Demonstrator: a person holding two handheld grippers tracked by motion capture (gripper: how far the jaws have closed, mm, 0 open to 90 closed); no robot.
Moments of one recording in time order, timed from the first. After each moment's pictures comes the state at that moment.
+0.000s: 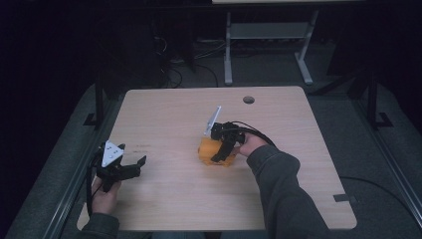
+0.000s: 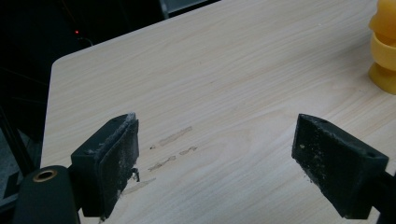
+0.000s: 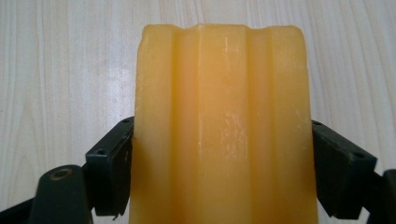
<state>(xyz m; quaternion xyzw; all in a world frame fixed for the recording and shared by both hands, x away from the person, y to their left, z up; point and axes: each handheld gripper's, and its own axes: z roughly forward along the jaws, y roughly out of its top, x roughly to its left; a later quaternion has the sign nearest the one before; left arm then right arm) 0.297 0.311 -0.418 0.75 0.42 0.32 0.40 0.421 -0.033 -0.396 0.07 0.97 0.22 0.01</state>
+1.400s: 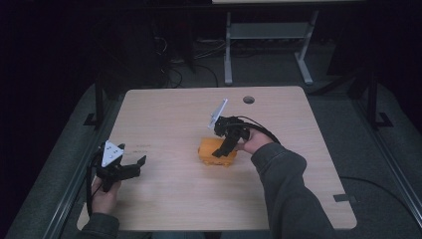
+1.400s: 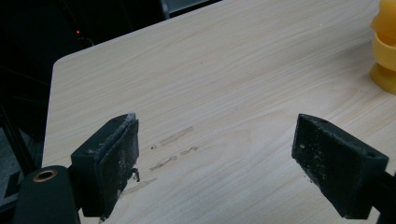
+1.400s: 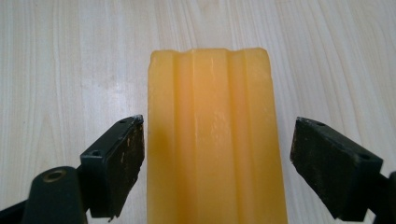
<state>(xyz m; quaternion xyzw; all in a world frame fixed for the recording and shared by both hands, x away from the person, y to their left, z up) 0.297 0.311 -0.418 0.75 0.42 0.32 0.39 0.416 -0.046 -0.369 0.09 0.96 0.25 0.03</state>
